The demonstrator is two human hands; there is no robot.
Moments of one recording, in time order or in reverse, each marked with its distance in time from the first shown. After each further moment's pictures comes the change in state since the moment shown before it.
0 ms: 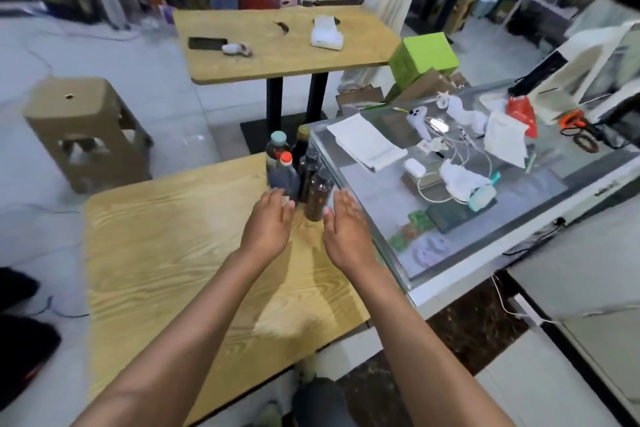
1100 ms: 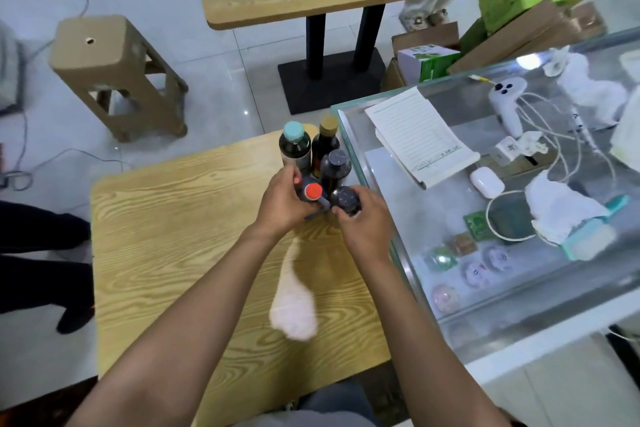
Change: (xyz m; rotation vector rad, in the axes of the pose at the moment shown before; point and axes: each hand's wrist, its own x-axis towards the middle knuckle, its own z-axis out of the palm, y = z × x) left_hand 0.158 -0.052 0.062 -0.104 -0.017 -0.233; right_hand 0.153 0.055 0.065 0.350 0.088 0.117
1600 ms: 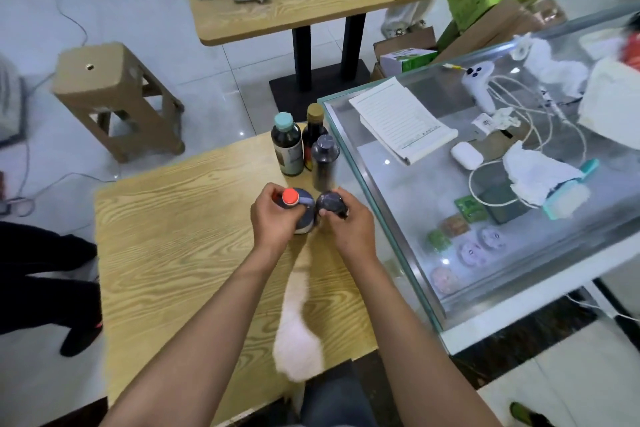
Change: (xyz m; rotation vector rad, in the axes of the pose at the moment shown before) left_hand -0.072 -0.003 0.013 -0.287 0.287 -0.161; right_hand -0.057 -0.001 -0.002 0.380 -0.073 0.115
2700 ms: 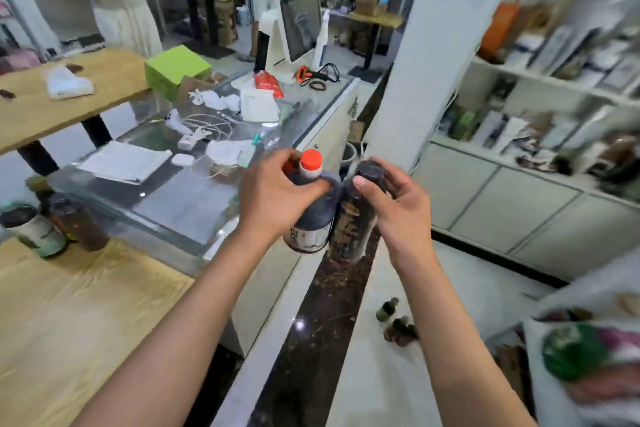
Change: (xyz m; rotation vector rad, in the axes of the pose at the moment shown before) left_hand -0.458 0.223 0.040 -0.035 -0.647 0.877; right_hand -0.436 -0.059 -0.374 0.358 0.852 -0.203
